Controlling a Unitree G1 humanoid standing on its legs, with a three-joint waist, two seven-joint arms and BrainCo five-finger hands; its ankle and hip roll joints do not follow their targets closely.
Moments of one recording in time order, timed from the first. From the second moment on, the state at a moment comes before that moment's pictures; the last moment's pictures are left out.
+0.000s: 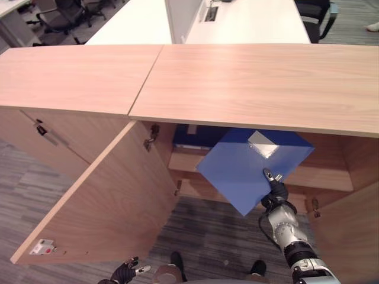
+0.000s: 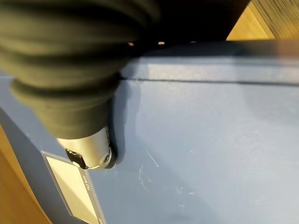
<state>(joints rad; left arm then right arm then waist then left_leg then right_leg) 0.17 0.34 -0.15 0.98 -0.21 -0.08 -0.19 -0.22 -0.23 0.00 0.68 0.80 -0.16 -0.13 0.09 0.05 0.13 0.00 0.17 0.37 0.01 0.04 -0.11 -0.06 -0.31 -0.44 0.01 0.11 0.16</state>
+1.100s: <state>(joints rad) 0.13 0.37 -0.17 0.98 -0.16 -0.07 -0.21 -0.25 -0.19 0.08 0.68 0.76 -0.10 -0.06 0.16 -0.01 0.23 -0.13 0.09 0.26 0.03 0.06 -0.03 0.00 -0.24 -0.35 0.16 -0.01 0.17</state>
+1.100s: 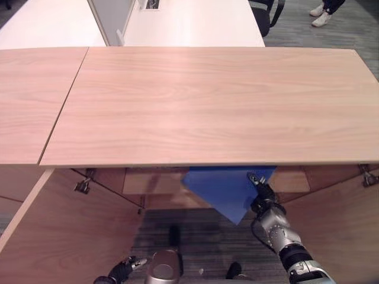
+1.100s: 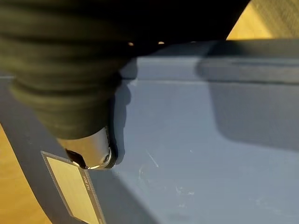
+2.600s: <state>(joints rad) 0.25 0.35 -0.31 0.98 -0.03 -0.09 -0.18 -0.59 -0.35 -0.16 1.06 1.12 -0.24 -0.22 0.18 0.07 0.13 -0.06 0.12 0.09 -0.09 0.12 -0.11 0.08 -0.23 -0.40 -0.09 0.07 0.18</state>
